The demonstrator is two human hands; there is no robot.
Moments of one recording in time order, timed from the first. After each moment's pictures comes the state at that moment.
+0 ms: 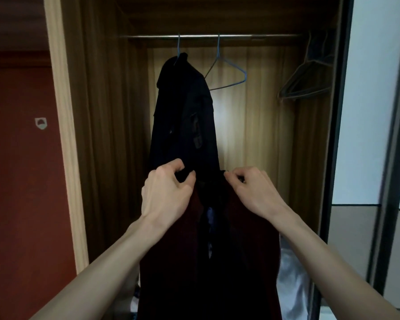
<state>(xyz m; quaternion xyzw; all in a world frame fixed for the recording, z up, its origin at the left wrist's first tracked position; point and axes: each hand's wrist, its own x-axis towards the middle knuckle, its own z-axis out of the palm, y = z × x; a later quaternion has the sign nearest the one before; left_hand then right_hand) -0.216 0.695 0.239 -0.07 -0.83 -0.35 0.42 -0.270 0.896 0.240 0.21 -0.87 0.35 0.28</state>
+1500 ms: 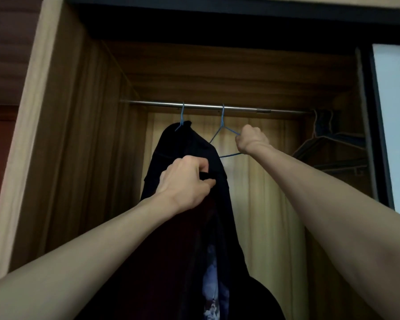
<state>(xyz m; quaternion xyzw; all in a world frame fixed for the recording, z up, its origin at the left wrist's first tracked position) -0.367 0.684 0.418 -0.15 -0.85 -0.22 0.46 -0.495 0.857 0.536 0.01 -0.88 0.18 0.44</state>
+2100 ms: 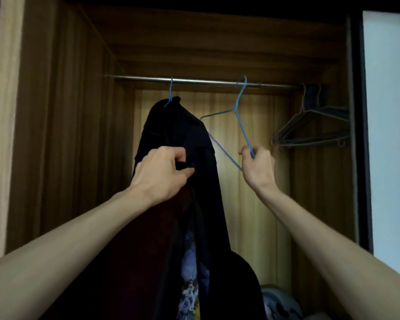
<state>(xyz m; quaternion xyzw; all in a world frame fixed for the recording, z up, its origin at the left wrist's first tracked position) -0.356 0.658 0.386 -0.15 -0.84 -0.22 0.47 -0.450 0.877 0.391 0.08 -0.72 0.50 0.47</state>
